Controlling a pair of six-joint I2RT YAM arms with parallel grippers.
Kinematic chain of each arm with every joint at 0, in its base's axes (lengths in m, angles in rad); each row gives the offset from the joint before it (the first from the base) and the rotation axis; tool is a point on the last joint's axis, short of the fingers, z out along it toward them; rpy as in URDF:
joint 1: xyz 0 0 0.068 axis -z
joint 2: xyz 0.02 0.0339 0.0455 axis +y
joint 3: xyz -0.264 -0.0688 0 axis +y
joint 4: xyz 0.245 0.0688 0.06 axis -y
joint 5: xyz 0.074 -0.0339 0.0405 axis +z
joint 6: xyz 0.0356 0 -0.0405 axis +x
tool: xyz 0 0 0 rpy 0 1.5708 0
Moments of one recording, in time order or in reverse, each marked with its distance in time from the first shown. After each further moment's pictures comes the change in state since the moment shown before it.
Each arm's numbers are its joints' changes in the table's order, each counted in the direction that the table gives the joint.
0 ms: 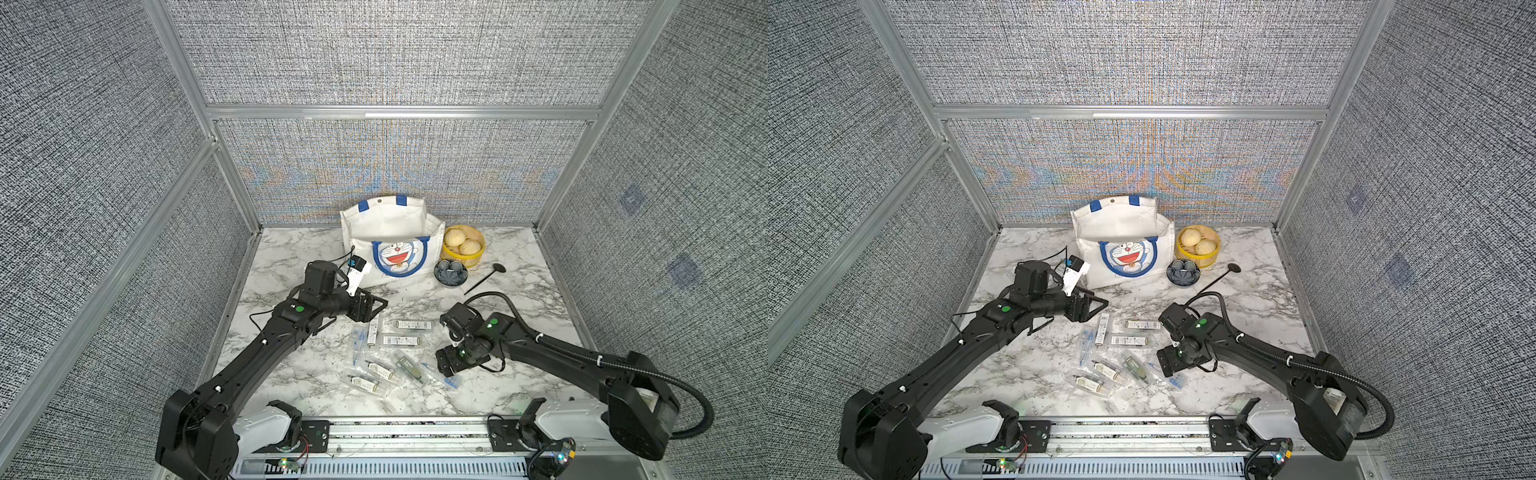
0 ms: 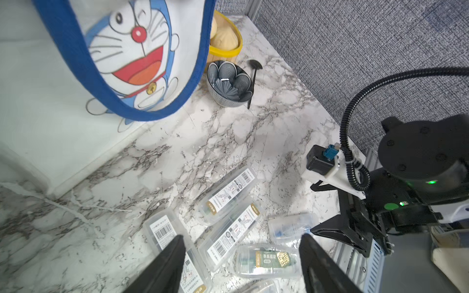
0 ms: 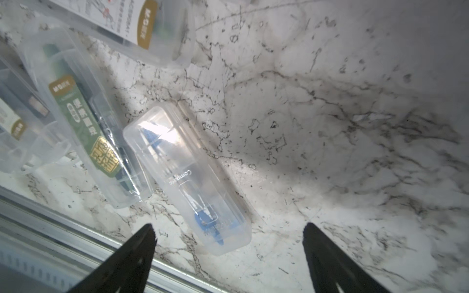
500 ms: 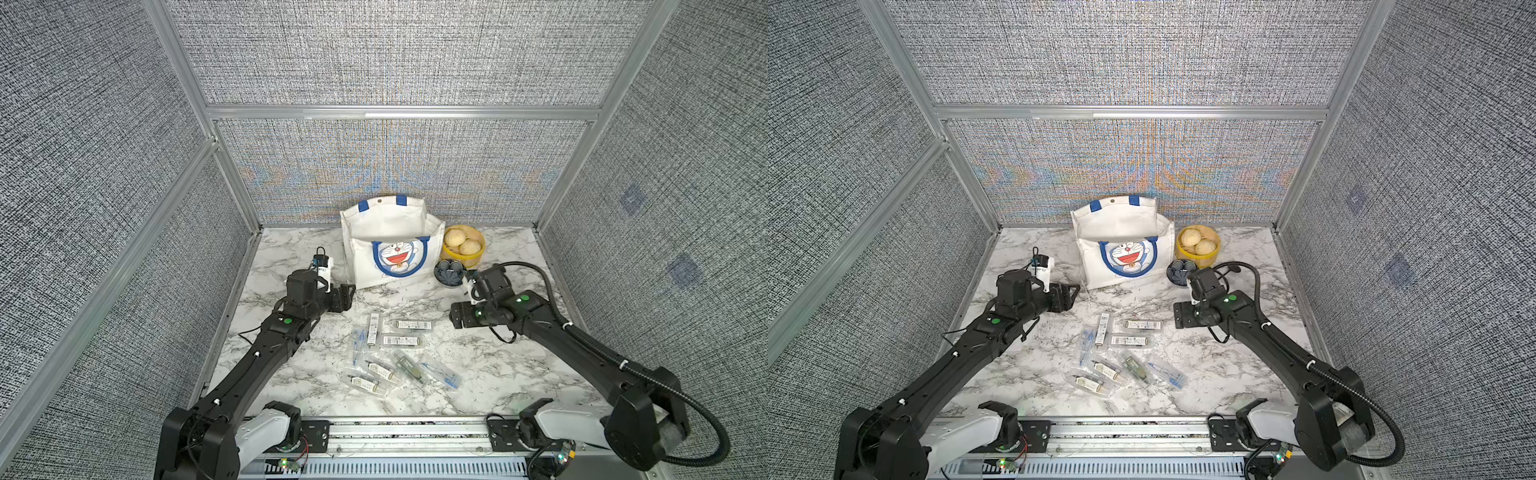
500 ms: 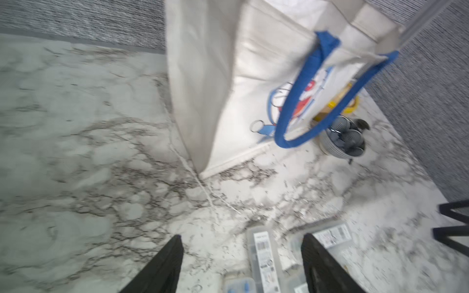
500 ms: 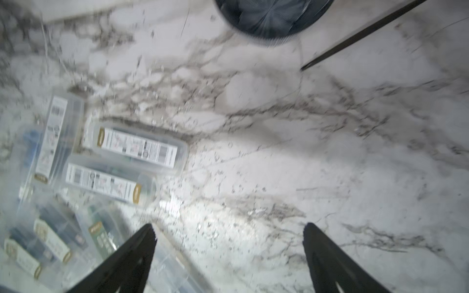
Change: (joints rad) left arm -0.132 -0.094 0.146 0.163 0.329 -0.134; right arm 0.284 -0.054 -0.142 0.079 -0.061 -0.084
